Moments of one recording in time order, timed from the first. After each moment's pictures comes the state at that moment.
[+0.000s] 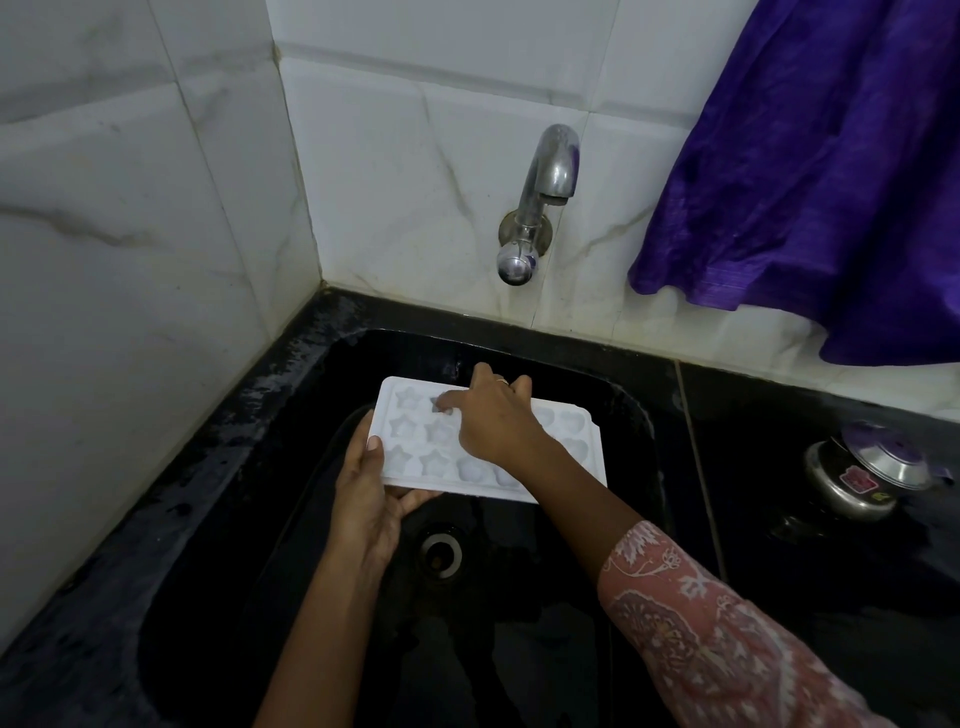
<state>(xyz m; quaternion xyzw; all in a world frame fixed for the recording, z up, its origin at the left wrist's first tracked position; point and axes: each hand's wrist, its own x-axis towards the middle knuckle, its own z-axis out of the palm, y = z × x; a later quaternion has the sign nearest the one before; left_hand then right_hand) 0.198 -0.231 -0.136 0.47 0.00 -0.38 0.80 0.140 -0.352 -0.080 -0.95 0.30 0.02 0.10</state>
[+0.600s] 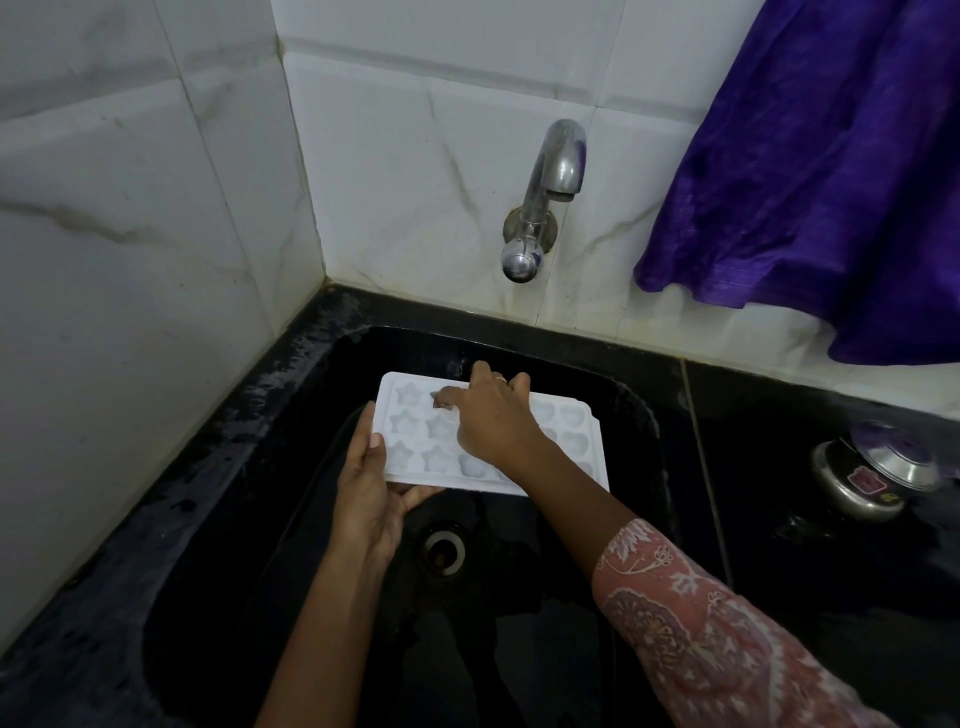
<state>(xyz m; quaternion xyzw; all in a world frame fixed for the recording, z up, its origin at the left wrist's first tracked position) 0.198 -0.231 -0.133 0.46 0.00 -0.38 0.80 0.145 -0.350 -0.085 -0.95 0.30 0.02 0.06</state>
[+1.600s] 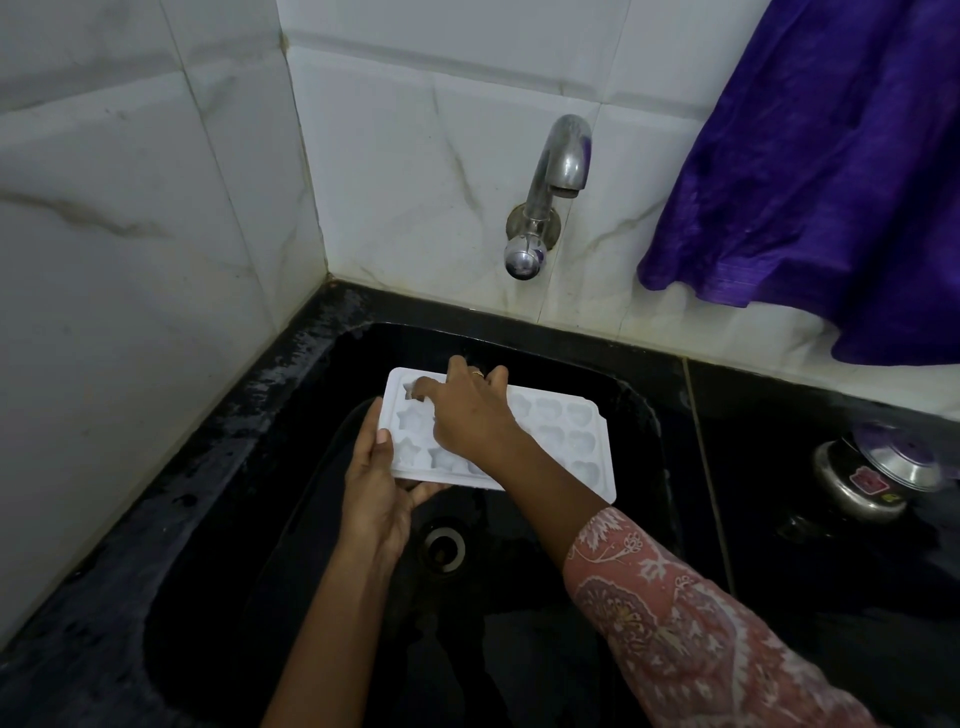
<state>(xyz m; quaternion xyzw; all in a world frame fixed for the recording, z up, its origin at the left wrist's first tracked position) 0.194 -0.236 -0.133 0.47 0.01 -0.37 0.80 0.164 -0.338 -0.084 -0.96 0.27 0.03 0.05</state>
